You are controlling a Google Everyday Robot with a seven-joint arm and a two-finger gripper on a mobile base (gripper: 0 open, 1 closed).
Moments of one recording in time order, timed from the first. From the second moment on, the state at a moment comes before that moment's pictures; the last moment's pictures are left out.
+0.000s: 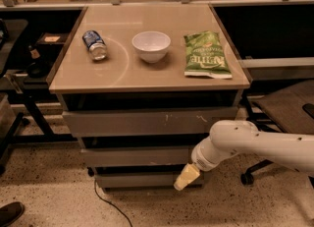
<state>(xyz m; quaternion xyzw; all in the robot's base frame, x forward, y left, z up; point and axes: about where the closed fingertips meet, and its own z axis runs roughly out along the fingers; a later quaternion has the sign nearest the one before) 0.494 -0.122 0.517 -0.44 0.87 0.14 0.14</state>
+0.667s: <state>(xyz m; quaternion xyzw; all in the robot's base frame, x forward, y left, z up) 0.496 -0.119 0.508 -0.44 0.87 0.13 0.15</state>
